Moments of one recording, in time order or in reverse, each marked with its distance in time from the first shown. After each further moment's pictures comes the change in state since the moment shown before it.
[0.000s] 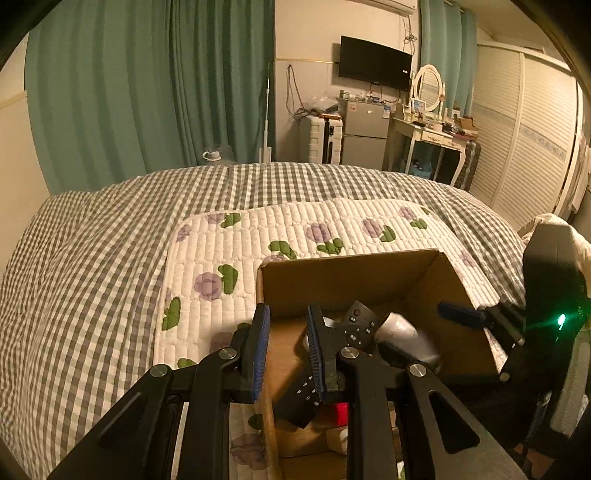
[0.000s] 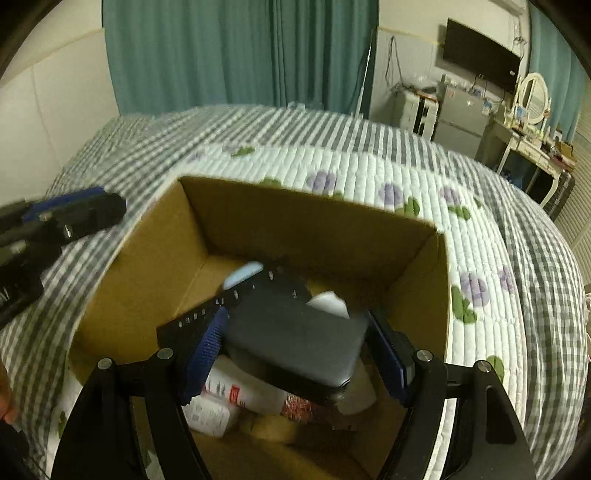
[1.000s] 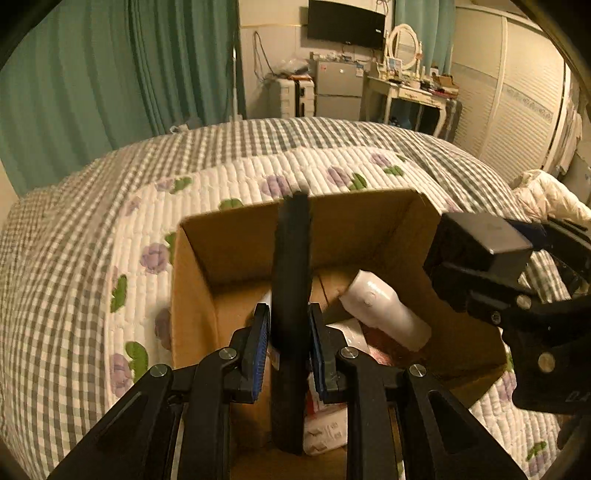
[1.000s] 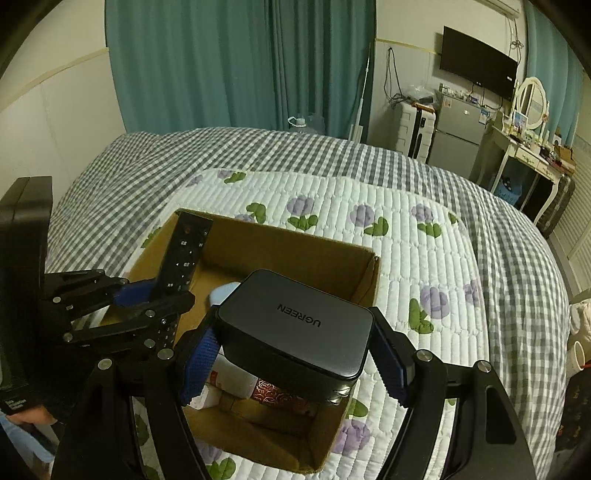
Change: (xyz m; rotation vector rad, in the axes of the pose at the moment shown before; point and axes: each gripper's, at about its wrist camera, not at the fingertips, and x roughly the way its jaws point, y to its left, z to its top) left arm 0.041 -0.044 -0.017 0.096 0.127 -0.050; right arm -0.050 -0.042 0.012 0.004 -0.018 0.040
